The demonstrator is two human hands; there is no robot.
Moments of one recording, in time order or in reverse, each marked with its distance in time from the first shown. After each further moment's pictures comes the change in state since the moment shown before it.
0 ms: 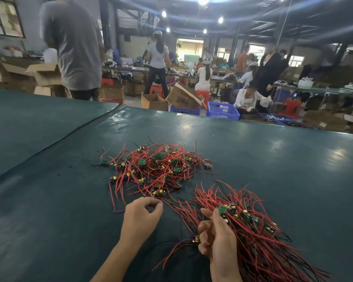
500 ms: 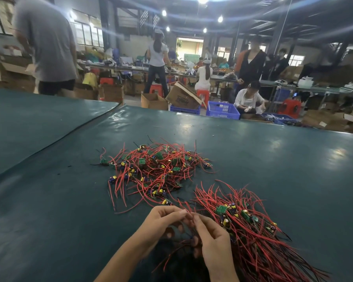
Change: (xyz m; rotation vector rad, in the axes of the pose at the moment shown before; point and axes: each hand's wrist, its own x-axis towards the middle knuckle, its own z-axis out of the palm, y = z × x) left_hand -0.014 0.030 0.006 -0.757 -0.616 -0.242; right_hand -0.012 0.000 0.007 -0.294 -0.045 -0.079
